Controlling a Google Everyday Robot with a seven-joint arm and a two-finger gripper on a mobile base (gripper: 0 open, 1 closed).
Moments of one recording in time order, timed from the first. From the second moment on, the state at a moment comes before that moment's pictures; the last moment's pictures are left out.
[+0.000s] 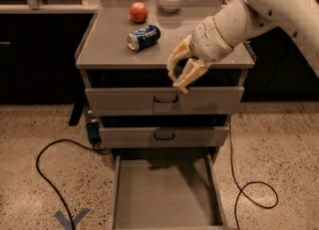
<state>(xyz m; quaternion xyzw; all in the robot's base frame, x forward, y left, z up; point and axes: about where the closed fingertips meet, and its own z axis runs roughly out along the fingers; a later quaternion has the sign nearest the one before) 0.591 -0.049 0.893 -0.80 0.47 0.11 0.35</state>
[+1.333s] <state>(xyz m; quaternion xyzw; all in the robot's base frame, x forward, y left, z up) 0.706 -0.042 0.854 -0.82 0.47 0.06 0.33</state>
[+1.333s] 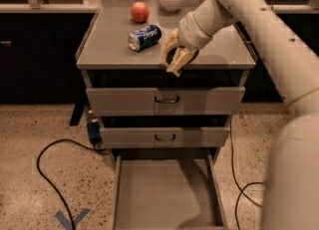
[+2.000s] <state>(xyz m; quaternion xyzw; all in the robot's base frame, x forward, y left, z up) 0.738 -0.030 0.819 -0.83 0.47 0.07 0.30</state>
